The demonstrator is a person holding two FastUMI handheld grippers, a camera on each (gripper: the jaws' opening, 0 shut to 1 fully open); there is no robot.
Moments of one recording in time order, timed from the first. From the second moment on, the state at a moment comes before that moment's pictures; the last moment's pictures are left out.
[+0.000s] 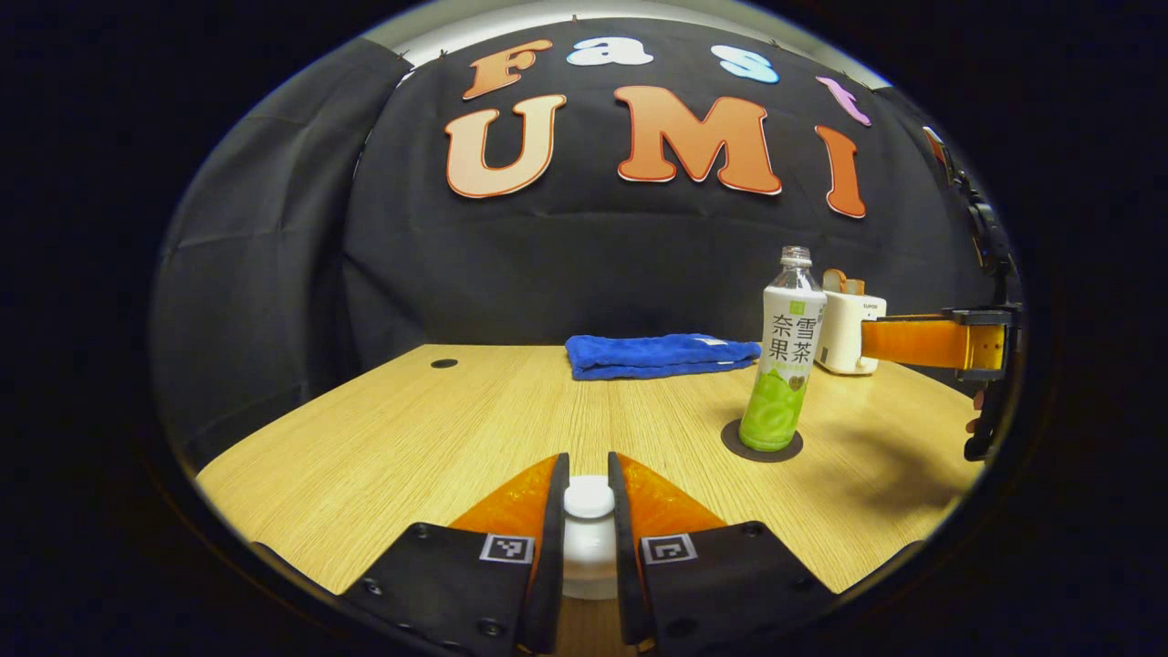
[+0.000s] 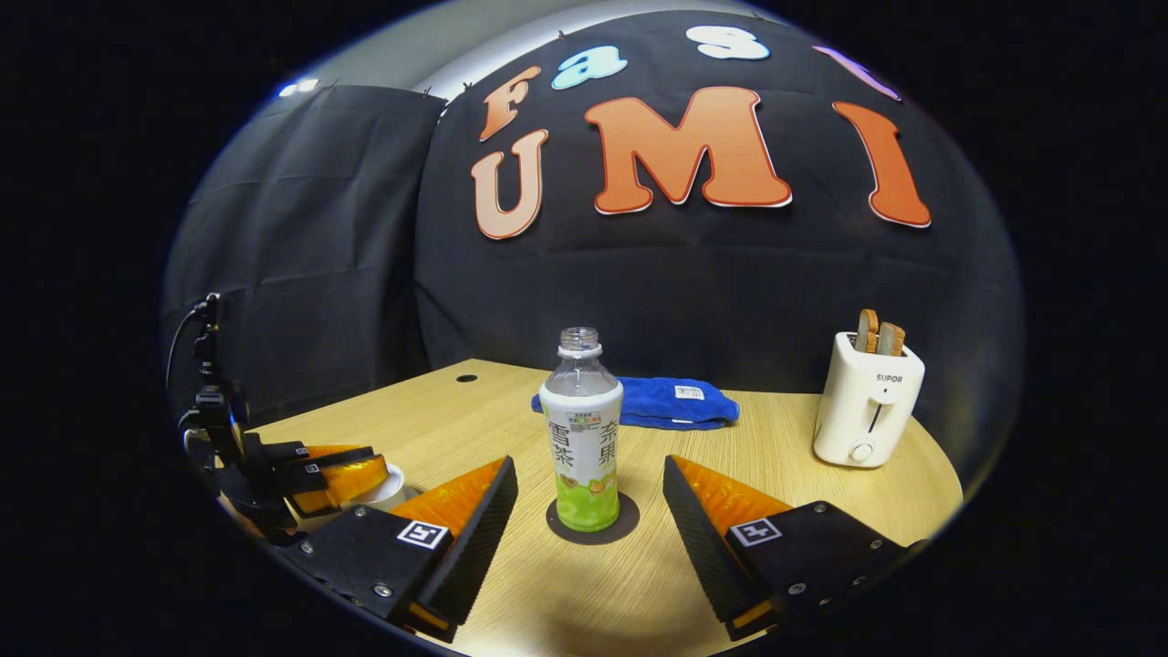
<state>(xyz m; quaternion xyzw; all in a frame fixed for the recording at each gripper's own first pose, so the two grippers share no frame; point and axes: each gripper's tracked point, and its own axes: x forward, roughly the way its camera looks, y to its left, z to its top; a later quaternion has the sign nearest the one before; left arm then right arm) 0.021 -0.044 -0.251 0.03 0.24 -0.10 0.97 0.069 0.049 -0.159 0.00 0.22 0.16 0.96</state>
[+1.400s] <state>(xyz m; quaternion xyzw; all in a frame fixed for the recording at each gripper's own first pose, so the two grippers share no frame) 0.009 -0.062 -0.030 -0.02 0.00 -0.09 1.00 0.011 0.003 -0.034 -0.02 0.06 0.01 1.00</state>
